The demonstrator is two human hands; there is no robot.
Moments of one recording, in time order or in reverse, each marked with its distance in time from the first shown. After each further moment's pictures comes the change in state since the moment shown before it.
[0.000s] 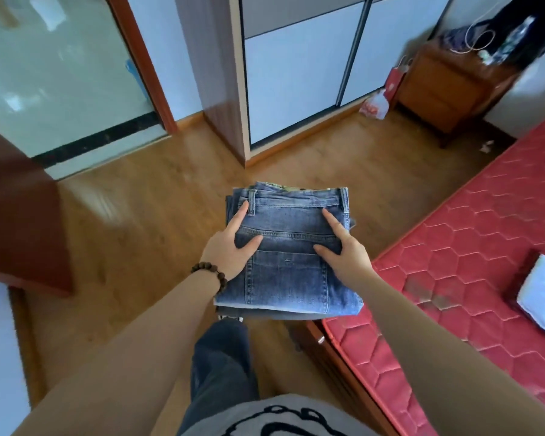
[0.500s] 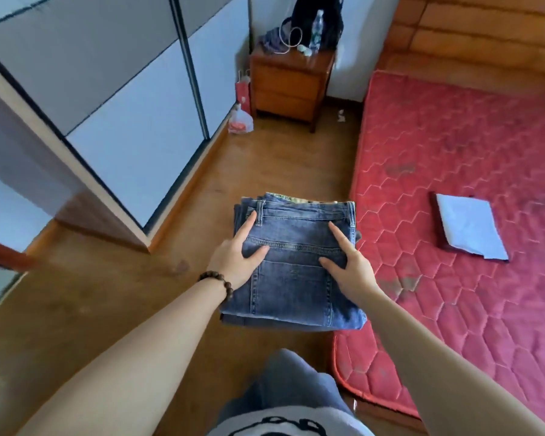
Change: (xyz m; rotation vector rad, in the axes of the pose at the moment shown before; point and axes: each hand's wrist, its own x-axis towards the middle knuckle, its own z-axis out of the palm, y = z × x) left_hand 0.311 0.100 0.046 0.088 -0.432 0.516; right_hand 0.141 0.006 -0.064 0.106 0.562 0.387
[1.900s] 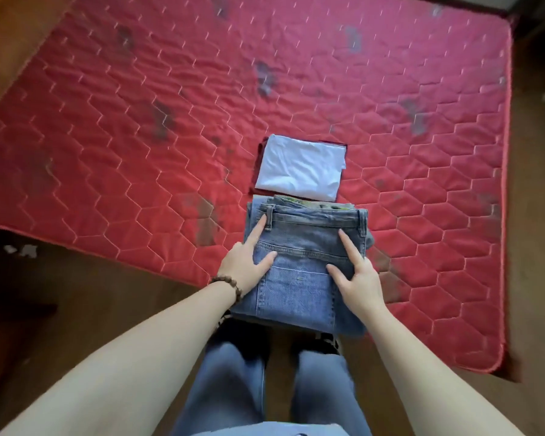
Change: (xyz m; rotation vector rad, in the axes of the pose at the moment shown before) left_hand 0.627 0.314 0.382 0.289 -1.222 1.040; right_hand 0.378 0.182 -0.154 0.306 1.178 1.165
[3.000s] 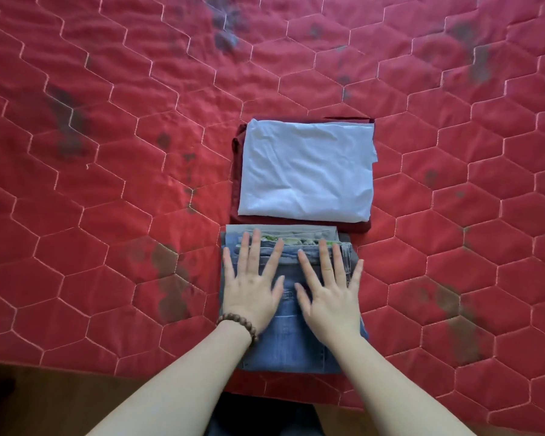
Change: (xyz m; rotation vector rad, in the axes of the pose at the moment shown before) left_hand 0.203 -0.110 0.115 0.638 -0.012 0.263; right_hand 0.186 0.075 0.197 -0.663 0.093 -0.186
